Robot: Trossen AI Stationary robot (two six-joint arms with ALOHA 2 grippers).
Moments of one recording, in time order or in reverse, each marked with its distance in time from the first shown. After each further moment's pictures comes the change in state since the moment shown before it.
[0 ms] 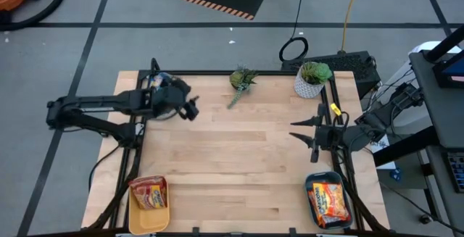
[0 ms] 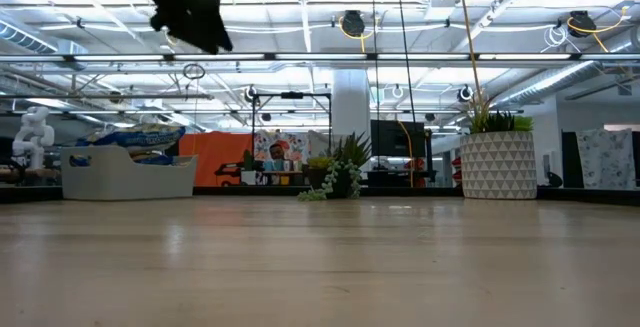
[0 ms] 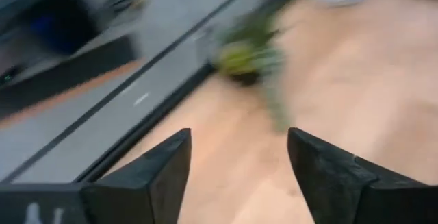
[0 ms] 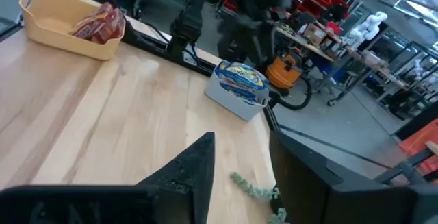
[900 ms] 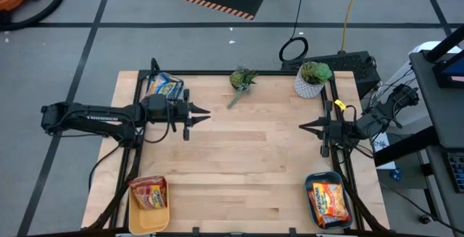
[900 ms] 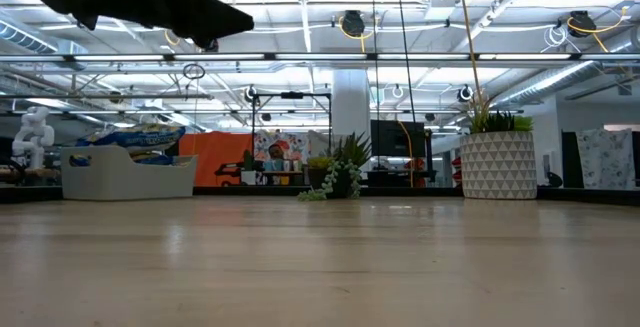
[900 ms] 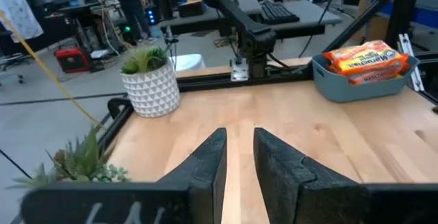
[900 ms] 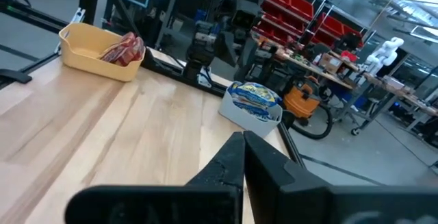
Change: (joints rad) left arm 0.032 -0.116 -0.484 0.955 0.689 0.439; right arm -0.001 -0.296 -0.237 0.115 -0.104 -0.092
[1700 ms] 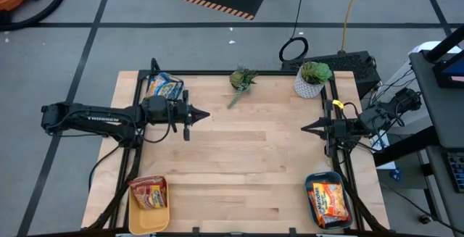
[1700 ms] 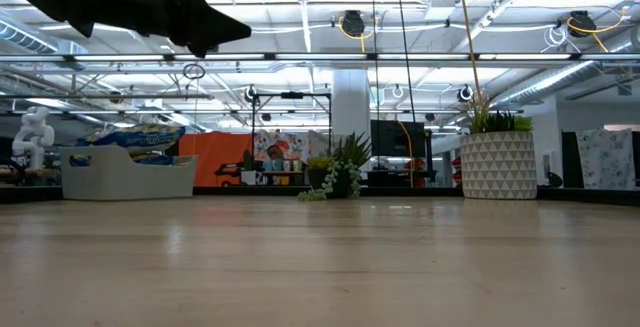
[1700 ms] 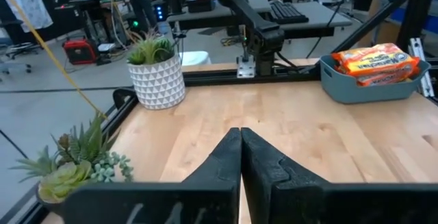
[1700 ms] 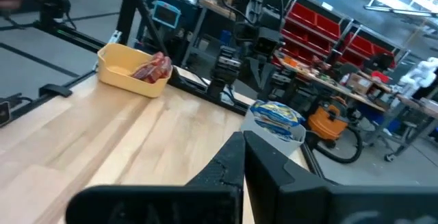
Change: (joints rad) left arm -0.009 0.000 -0.045 0.049 -0.034 -0.044; right arm -0.084 -0.060 -0.006 0.007 -0.212 -0.037
